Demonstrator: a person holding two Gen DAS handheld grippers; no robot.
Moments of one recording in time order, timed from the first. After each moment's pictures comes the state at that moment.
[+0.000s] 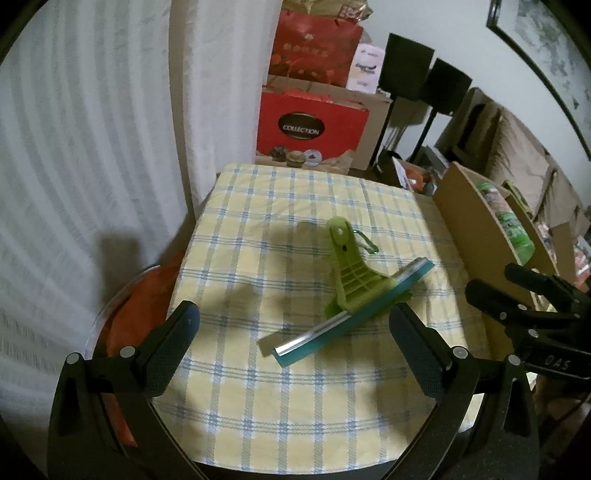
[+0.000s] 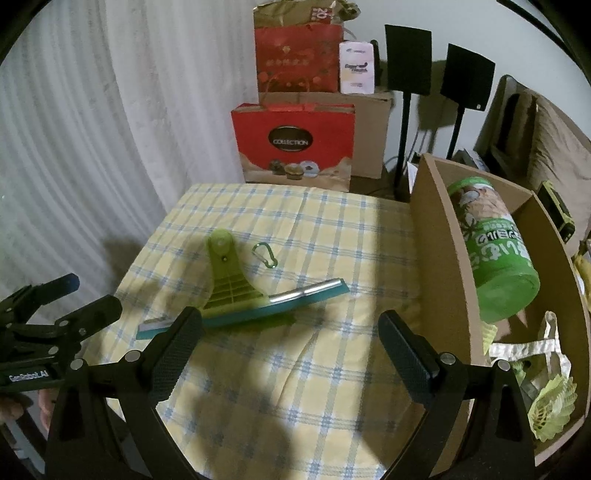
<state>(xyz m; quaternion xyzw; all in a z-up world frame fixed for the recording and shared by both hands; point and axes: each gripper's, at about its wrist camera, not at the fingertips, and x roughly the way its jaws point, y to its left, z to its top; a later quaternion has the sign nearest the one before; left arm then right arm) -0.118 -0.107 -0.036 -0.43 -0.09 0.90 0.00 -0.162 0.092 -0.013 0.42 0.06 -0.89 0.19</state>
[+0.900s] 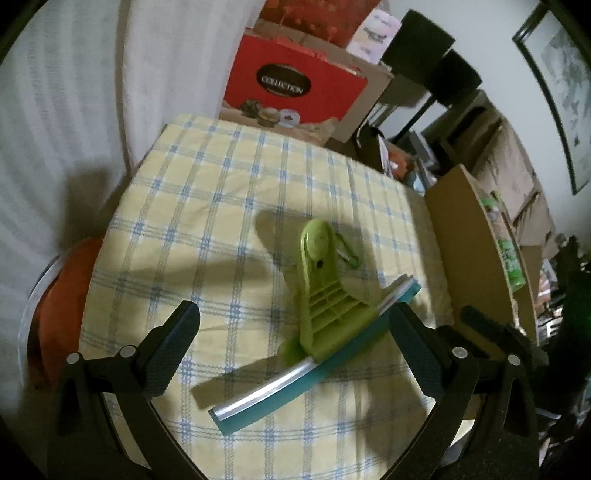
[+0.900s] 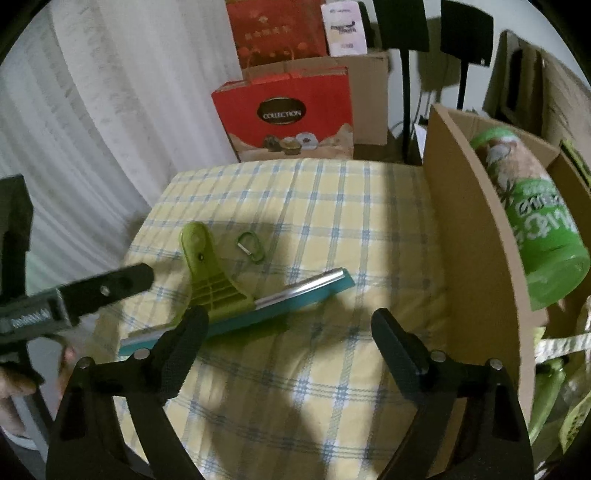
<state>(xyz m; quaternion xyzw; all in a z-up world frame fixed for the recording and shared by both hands) -0.197 -0.105 -0.081 -0.50 -0.19 0.84 0.06 -0.204 0.106 -0.052 0.47 0.00 -0.86 0.20</state>
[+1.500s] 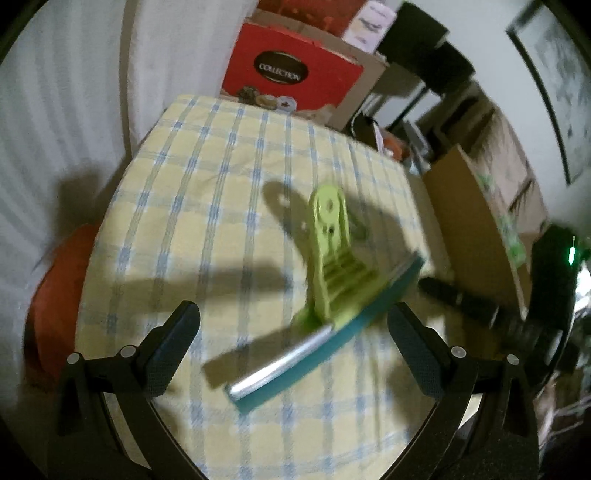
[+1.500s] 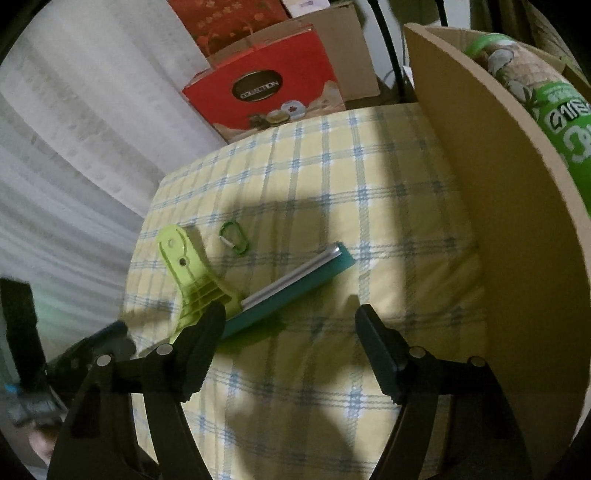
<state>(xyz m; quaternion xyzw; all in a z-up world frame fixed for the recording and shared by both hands) -0.186 -0.115 -0.092 -0.51 -0.20 0.83 0.09 -0.228 0.122 -0.088 0.53 -0.11 -0.82 0.20</state>
